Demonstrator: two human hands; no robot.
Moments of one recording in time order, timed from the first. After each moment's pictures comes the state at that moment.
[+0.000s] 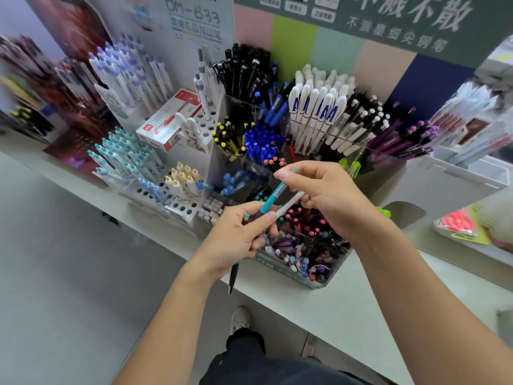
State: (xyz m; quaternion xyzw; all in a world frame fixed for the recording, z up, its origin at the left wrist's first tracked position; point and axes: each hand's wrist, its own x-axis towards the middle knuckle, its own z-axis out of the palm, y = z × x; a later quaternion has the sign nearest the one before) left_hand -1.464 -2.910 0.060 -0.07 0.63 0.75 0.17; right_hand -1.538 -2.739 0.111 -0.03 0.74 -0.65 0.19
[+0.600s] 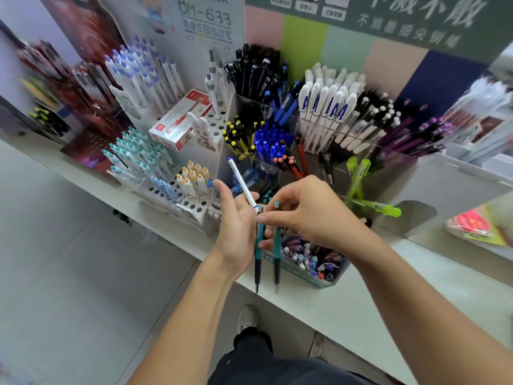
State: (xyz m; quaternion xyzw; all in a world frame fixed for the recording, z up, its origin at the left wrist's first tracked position) left_hand -1.463 -2.900 0.062 -0.13 0.49 0.85 0.13; right_hand -1.512 -2.761 0.116 -0.19 0.87 -0.41 0.21
